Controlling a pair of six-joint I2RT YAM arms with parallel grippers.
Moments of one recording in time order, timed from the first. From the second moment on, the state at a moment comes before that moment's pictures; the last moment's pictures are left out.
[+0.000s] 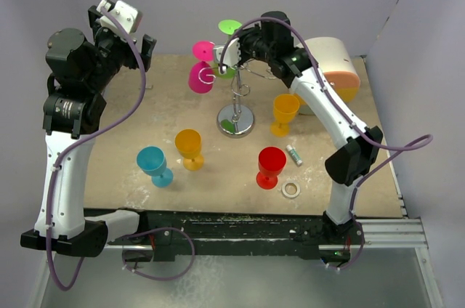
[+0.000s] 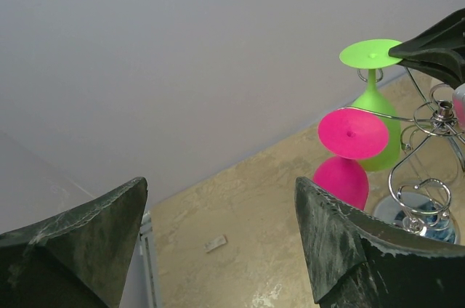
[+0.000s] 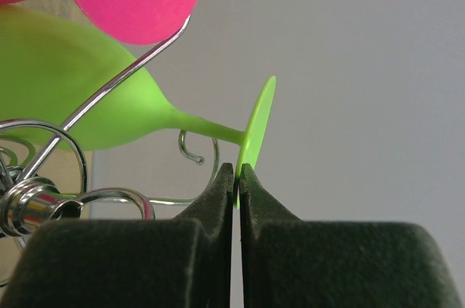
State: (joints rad) left arm -0.16 1.21 1.77 -0.53 0.18 0.34; right arm 0.54 1.88 2.06 -0.47 -0.23 -1.52
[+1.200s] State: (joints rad) left arm -0.15 1.21 1.75 -0.52 0.21 0.34; right arm 0.52 1.86 1.90 -0.22 -0.16 -1.15
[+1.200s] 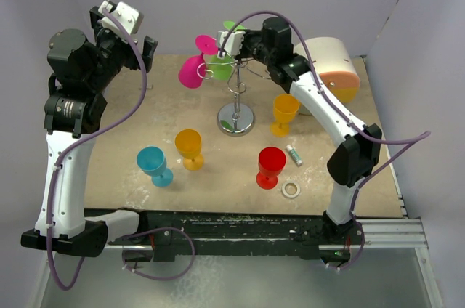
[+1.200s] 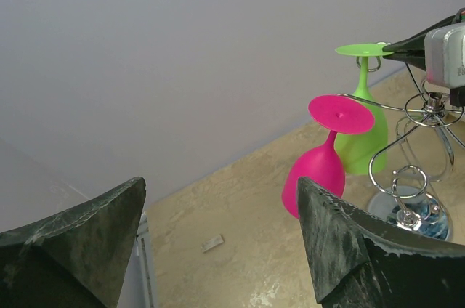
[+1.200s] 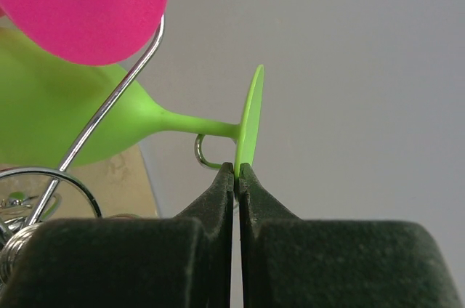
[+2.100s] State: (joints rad) left arm -0.15 1.21 1.74 -0.52 0.21 0.34; right arm 0.46 1.84 1.92 -0.28 -0.30 -1.09
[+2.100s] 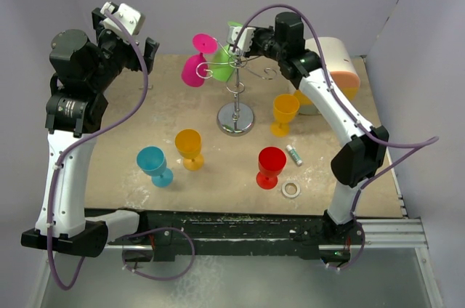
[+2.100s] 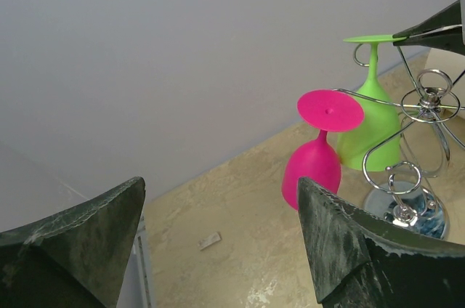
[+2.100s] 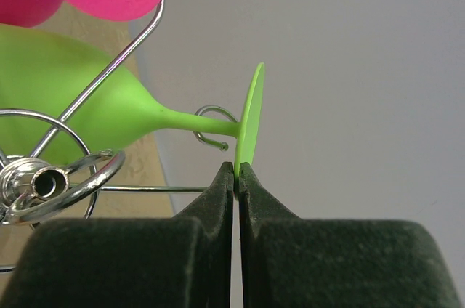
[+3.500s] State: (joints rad) left arm -0.15 1.21 1.73 -0.52 0.24 0.34; right arm 0.45 1.80 1.82 -0.20 -0.12 -1.14
